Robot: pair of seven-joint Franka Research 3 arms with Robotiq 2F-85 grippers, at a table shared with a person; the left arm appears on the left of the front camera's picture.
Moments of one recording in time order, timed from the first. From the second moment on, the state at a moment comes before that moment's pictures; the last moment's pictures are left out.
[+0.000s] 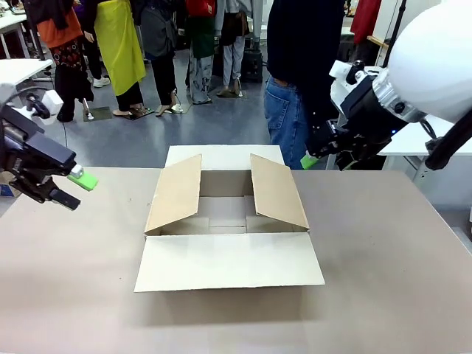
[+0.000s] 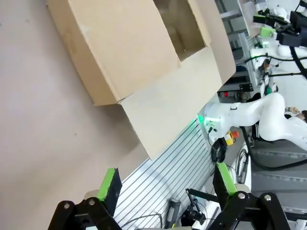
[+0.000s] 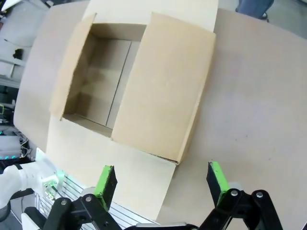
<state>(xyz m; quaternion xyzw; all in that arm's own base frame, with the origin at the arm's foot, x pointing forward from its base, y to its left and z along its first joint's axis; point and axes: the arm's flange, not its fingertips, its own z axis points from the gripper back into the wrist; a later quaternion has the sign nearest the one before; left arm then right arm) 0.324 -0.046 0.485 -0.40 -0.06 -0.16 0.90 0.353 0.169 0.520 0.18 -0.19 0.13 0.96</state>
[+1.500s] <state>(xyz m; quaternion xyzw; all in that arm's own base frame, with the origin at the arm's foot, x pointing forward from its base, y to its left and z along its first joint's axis) 0.364 -0.320 0.487 -0.14 0.01 -0.03 0.99 0.350 0.168 0.523 0.19 -0.19 0.13 0.96</state>
